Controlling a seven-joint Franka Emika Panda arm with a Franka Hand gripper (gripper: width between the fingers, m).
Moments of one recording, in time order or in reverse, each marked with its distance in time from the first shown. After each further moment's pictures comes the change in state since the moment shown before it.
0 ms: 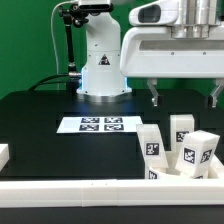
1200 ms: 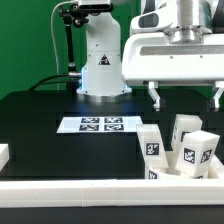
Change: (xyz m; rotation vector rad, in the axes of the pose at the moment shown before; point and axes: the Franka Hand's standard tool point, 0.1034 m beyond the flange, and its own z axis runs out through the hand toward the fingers) arm 0.001 -0.008 0.006 0.013 0.437 -0.031
